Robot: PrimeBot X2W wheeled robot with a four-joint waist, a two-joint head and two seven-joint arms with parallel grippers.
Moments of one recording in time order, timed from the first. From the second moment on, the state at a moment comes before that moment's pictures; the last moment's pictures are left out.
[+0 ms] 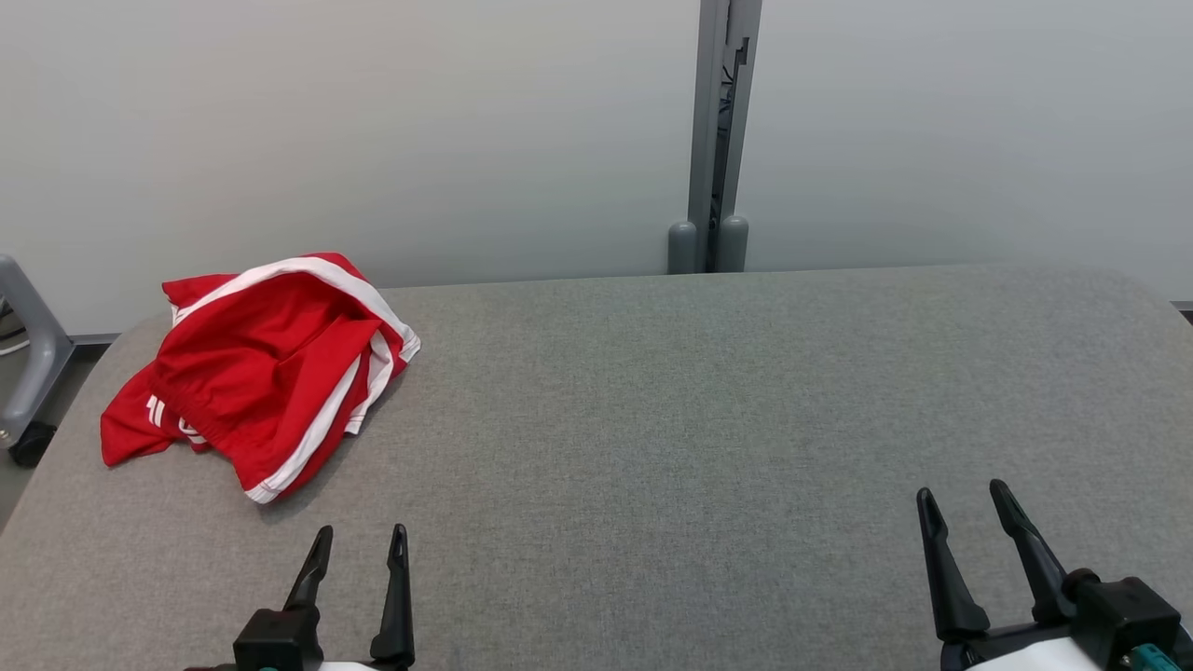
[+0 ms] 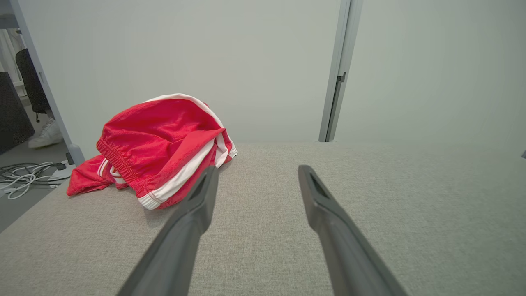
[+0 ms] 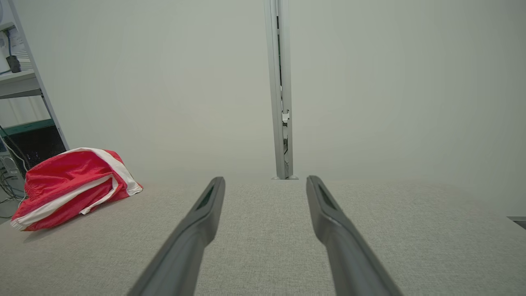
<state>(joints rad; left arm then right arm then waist) 0.07 0.05 -0.13 0.25 -0.18 0.09 -0.26 0.08 -0.05 0.04 0.12 0.17 0.13 -0.26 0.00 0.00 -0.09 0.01</state>
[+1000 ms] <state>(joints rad) 0.07 0.05 -0.14 0.26 -0.19 0.09 -0.26 0.07 -0.05 0.04 0.18 0.17 0.13 -0.26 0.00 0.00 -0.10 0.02</state>
